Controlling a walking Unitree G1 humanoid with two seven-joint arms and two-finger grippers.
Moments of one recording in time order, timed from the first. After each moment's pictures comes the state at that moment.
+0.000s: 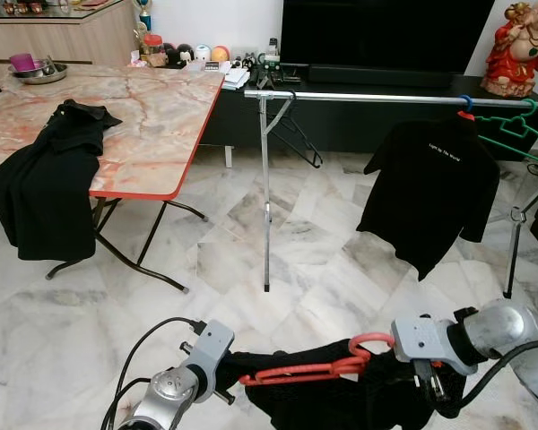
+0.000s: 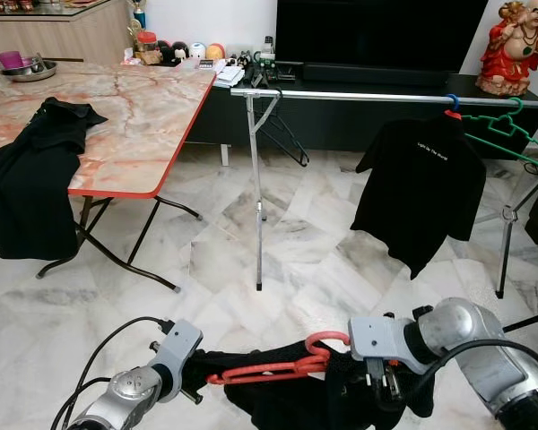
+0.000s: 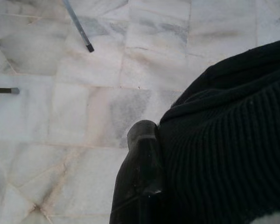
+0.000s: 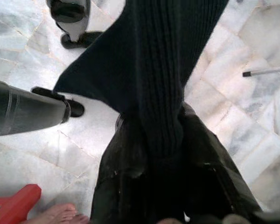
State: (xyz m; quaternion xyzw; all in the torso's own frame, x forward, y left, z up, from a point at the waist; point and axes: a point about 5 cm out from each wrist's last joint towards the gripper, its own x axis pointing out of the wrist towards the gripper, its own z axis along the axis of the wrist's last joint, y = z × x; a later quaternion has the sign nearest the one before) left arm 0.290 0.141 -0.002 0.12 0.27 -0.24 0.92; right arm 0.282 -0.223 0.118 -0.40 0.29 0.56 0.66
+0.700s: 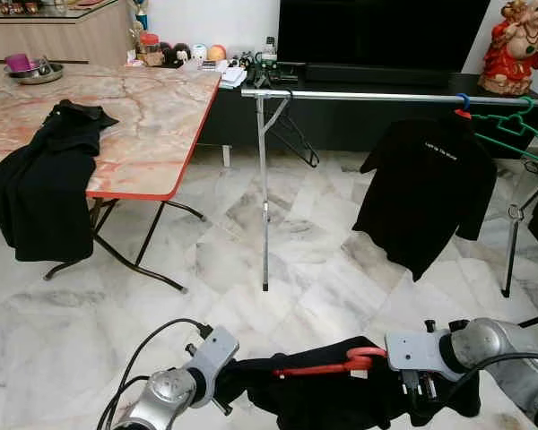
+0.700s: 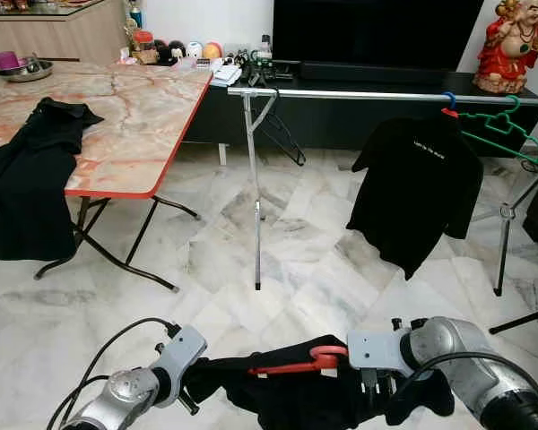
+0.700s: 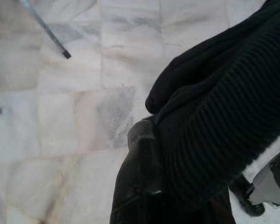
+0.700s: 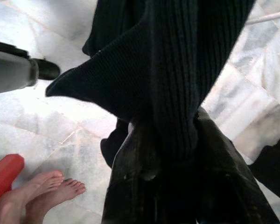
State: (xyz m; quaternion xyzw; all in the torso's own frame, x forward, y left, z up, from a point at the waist) left arm 0.289 0.144 0.005 0.17 0.26 -0.32 0.89; right arm 0.293 -0.235 0.076 -0.49 0.33 0.45 0.67
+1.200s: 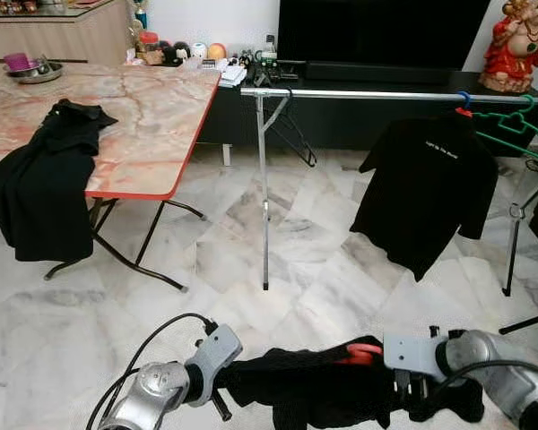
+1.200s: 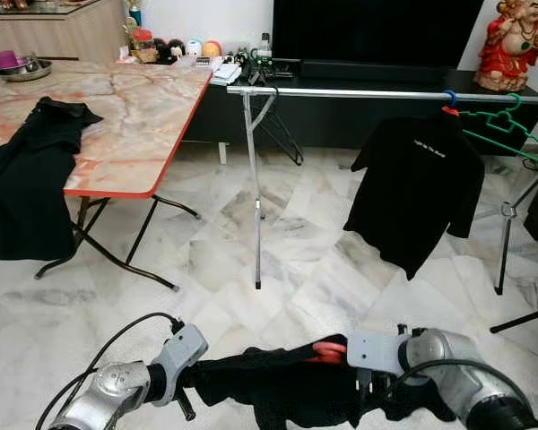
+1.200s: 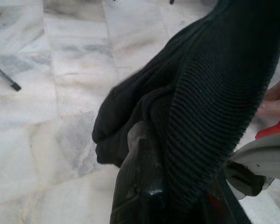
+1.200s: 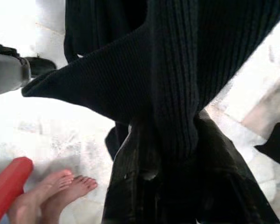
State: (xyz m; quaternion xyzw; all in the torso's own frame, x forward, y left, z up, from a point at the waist) left arm 0.281 0.138 0.024 0.13 0.23 -0.44 0.86; right arm 0.291 -0.238 0.053 -0.48 0.36 0.41 0.69
